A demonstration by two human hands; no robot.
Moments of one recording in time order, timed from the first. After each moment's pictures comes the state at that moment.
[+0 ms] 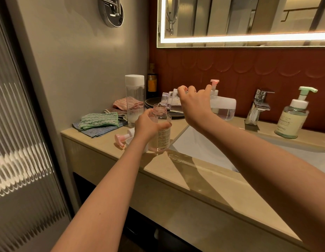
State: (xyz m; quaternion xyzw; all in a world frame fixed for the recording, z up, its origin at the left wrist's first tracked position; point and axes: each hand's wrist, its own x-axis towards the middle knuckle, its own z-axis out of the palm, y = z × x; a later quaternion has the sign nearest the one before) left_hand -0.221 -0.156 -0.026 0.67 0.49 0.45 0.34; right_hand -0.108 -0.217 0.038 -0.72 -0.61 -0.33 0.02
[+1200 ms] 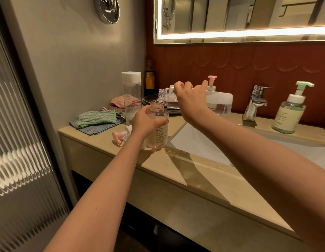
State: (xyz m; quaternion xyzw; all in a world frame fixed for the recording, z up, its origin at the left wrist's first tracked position) left_hand -0.221 -0.154 -0.028 0.67 0.48 0.45 0.33; right_hand -0.108 -0.217 0.037 -0.72 -0.61 -0.33 0.03
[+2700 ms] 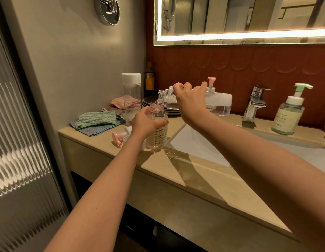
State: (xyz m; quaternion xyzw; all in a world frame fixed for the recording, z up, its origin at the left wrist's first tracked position) left_hand -0.221 -0.155 -0.028 0.67 0.49 0.45 0.33; right_hand -0.108 -0.216 0.037 -0.72 -0.60 -0.33 0.02
